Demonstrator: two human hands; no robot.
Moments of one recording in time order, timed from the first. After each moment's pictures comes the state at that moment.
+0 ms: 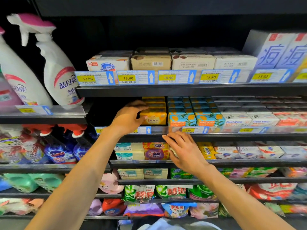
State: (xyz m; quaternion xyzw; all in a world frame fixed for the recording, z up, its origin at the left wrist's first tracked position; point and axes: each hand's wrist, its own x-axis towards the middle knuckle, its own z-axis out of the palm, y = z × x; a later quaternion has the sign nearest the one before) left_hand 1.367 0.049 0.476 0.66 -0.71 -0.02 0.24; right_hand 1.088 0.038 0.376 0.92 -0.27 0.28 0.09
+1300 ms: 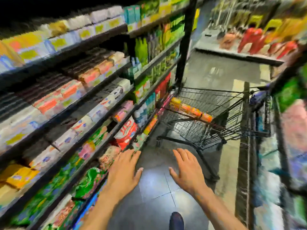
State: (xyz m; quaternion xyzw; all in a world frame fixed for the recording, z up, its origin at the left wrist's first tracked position) left_hand 0.815 0.205 0.357 0.26 -0.96 -0.06 0.07; right_hand 0.612 0.385 0.327 0.50 -0.86 0.12 -0.01
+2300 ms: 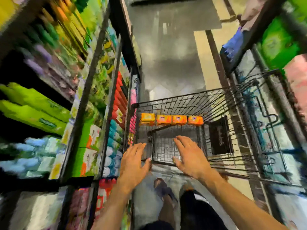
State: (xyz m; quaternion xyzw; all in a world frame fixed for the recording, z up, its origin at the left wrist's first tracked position) left_hand 0.255 -0.123 0.263 0.12 -0.97 -0.22 -0.03; right_hand 0.146 0.109 0.253 0.34 -0.92 0.12 -0.12
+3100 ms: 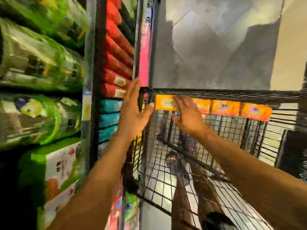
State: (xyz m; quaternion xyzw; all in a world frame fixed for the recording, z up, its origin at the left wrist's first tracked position) left_hand -0.023 -0.301 0.043 0.26 -0.89 -0.36 -0.04; right_hand -0.100 -0.105 -0.055 0.30 -0.88 0.23 -0.30
